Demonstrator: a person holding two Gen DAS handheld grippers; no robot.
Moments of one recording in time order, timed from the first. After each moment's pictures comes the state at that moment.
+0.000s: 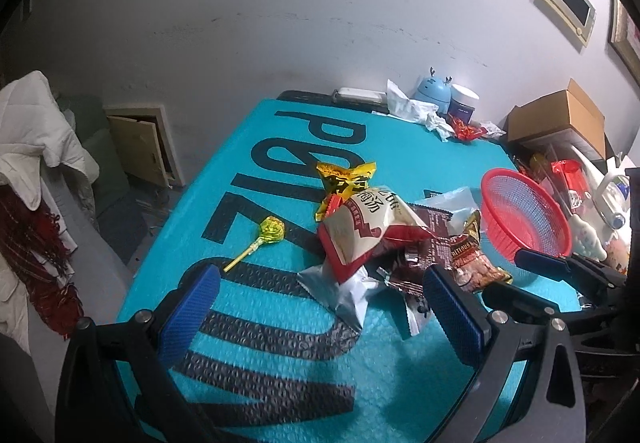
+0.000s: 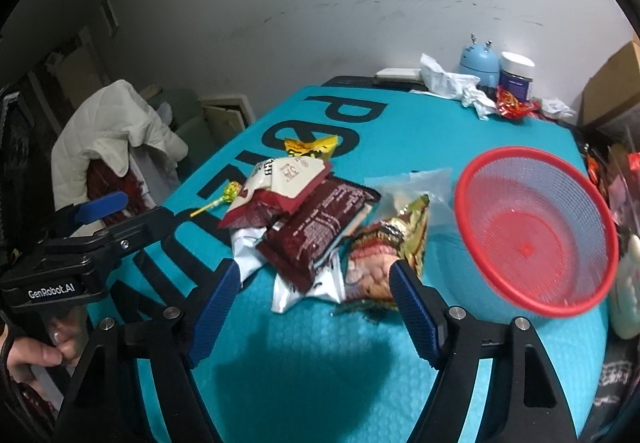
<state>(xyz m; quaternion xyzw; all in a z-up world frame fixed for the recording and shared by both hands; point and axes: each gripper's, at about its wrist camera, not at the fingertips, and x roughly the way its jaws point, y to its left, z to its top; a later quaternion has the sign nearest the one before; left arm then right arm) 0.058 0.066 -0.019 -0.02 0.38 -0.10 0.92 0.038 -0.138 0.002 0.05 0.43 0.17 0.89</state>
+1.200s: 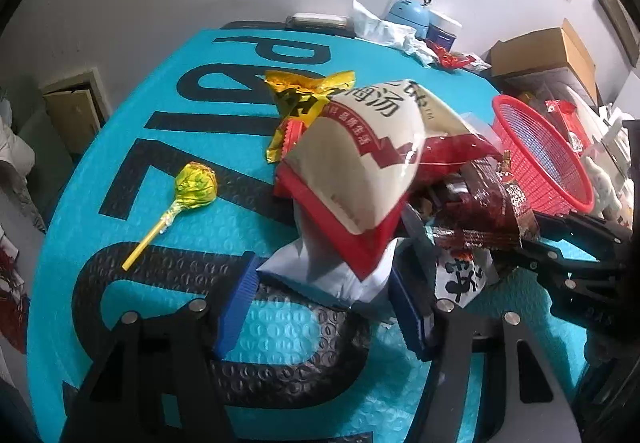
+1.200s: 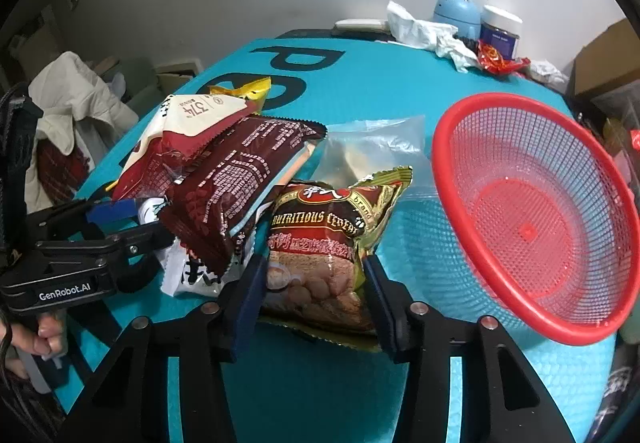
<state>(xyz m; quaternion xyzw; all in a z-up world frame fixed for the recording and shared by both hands) 0.112 0.043 -0.102 0.00 0.46 -0.19 0.87 0.071 -0.153 -0.054 0.03 0.48 0.11 0.87</state>
